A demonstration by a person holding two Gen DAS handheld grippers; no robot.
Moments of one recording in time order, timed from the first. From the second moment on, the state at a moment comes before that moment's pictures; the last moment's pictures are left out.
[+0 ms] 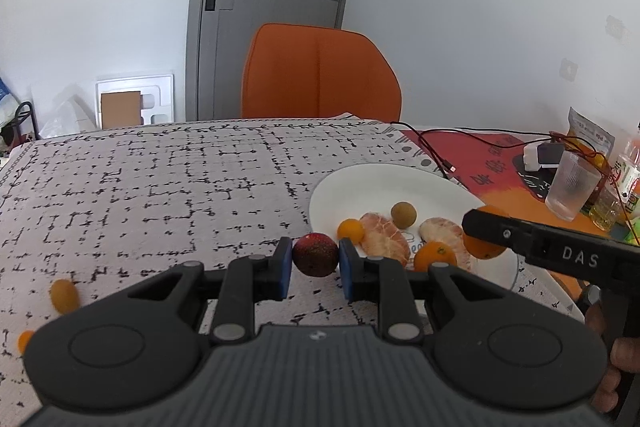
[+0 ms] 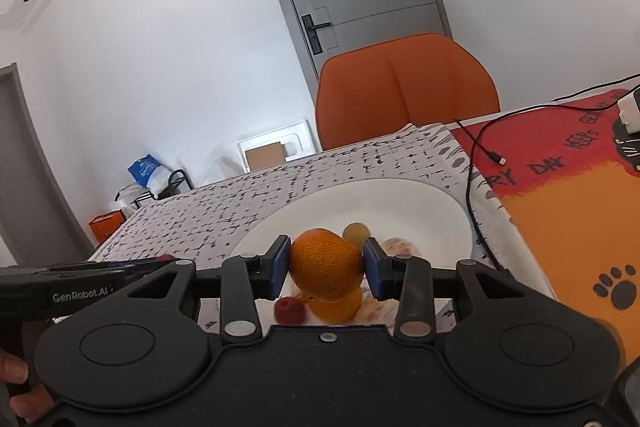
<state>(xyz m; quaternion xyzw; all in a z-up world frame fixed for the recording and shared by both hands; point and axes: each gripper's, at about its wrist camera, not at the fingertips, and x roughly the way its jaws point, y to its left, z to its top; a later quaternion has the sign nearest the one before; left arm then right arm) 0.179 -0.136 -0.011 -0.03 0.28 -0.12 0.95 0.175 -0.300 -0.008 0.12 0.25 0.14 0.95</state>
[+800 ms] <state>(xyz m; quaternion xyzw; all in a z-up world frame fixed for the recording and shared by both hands) 0.206 -0.172 -0.016 -0.01 0.28 -0.16 0.95 0.166 -0.322 -0.018 0.14 0.24 0.09 0.96</state>
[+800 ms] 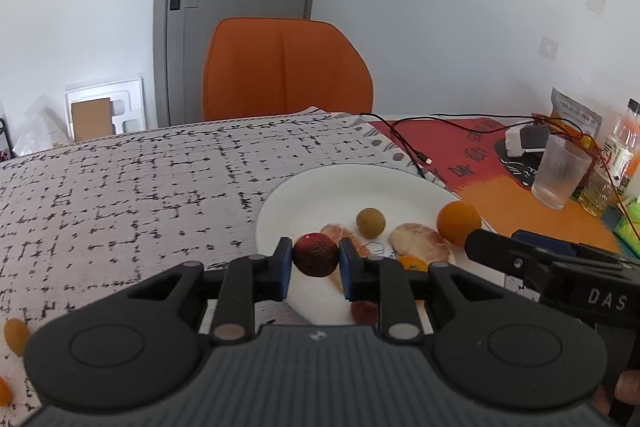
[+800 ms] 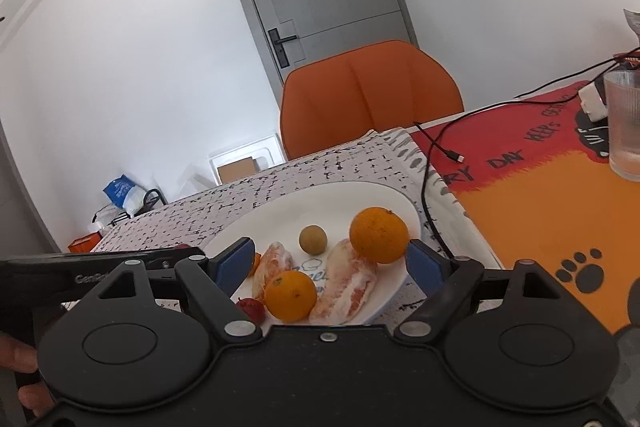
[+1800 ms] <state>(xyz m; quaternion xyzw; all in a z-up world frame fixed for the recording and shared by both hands) 0.172 -0.107 -0.004 -0.01 0.27 -0.07 0.96 0.162 -0.287 -0.017 0.14 0.24 0.11 0.95</state>
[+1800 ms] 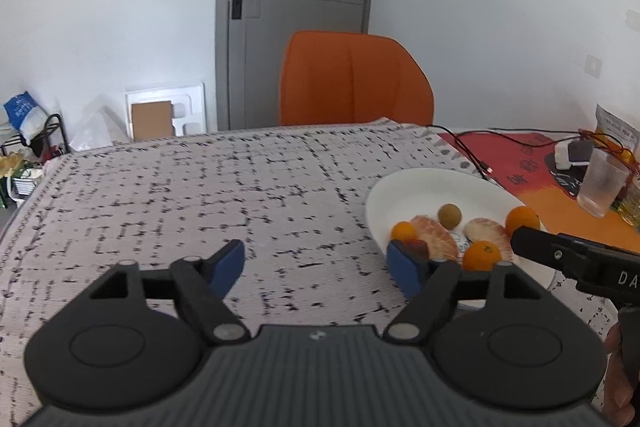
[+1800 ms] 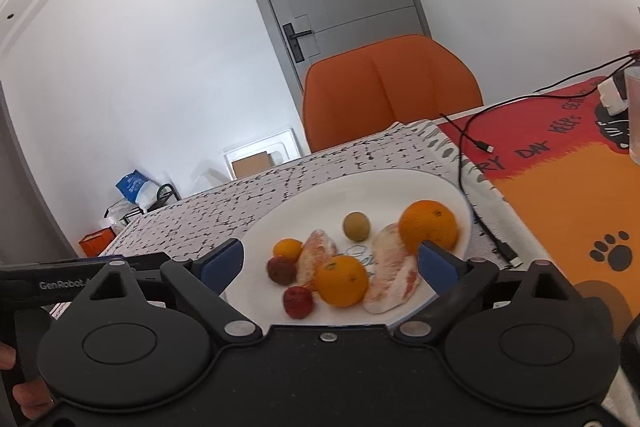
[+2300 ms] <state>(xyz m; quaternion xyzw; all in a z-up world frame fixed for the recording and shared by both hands) 0.143 -0.056 -0.003 -0.03 0.26 -0.02 0.96 0.156 -0.251 -0.014 0.12 0.25 0.15 0.95</state>
